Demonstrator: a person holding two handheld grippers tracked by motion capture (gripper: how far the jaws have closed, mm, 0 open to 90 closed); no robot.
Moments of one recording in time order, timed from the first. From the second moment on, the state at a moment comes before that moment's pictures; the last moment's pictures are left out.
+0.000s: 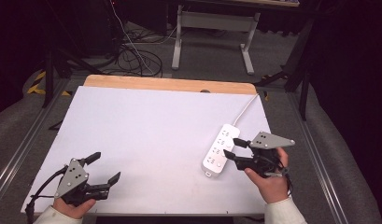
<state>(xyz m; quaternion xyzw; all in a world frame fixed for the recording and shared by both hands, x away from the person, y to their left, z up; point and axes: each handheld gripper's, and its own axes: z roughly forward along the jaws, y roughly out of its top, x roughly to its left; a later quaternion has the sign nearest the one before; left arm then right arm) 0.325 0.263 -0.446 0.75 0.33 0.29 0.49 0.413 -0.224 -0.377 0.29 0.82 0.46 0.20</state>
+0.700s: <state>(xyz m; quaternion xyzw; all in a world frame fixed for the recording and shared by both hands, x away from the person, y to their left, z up) 0.326 0.263 -0.446 0.75 0.34 0.29 0.49 0.453 -0.228 -0.371 0.31 0.83 0.42 0.20</state>
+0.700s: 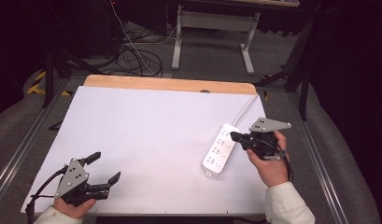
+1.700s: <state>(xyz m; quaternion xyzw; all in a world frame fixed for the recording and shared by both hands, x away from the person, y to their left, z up) 0.327 0.262 -0.447 0.75 0.34 0.29 0.48 0.528 -0.234 -0.406 0.41 0.82 0.35 0.18</state>
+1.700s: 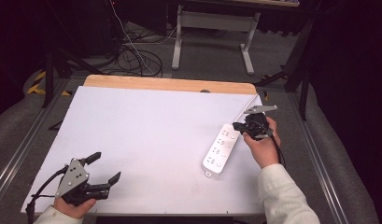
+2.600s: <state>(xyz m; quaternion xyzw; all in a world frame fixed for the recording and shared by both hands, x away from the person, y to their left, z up) 0.327 0.262 -0.447 0.76 0.33 0.29 0.48 0.544 -0.225 -0.433 0.43 0.85 0.26 0.15</state>
